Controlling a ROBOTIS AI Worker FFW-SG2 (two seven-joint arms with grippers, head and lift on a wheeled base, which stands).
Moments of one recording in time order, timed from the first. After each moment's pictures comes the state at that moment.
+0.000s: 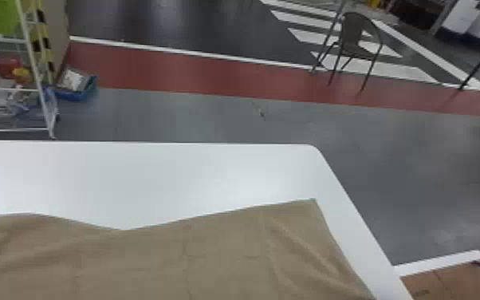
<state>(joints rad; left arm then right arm) 0.69 0.00 0.61 -2.64 0.45 1.45 -0.26 0.65 -0.15 -0.90 -2.02 -0.34 0.87 1.08</state>
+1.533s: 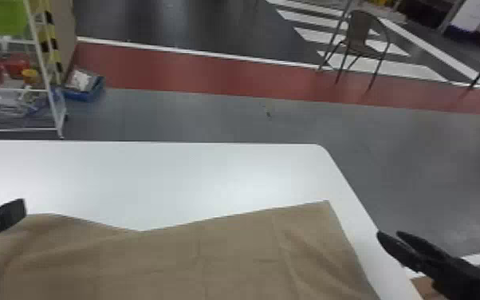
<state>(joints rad) 0.13 0.04 0.22 -2.17 0.08 1.05 -0.29 0.36 -0.10 -0.91 -2.06 -0.24 0.79 1.00</state>
